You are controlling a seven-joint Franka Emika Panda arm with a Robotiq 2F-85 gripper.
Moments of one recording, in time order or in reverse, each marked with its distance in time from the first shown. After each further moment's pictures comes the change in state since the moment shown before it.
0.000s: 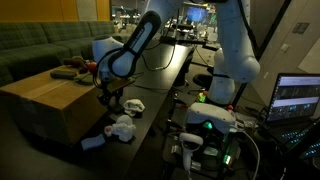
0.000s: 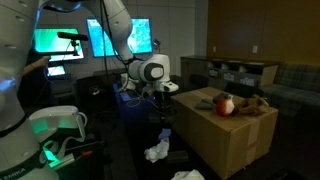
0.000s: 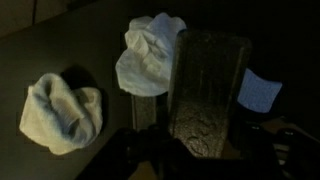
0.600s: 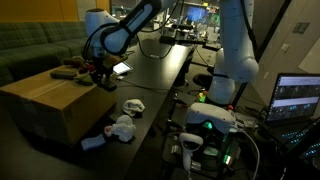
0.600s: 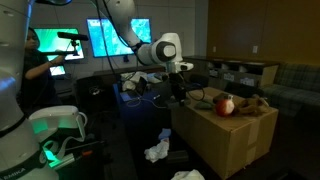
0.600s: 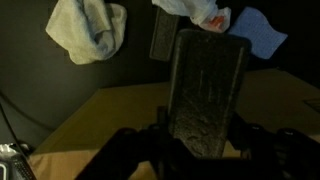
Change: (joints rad) arm -0.066 -0.067 -0.019 0.160 -0.123 -0.116 -0.211
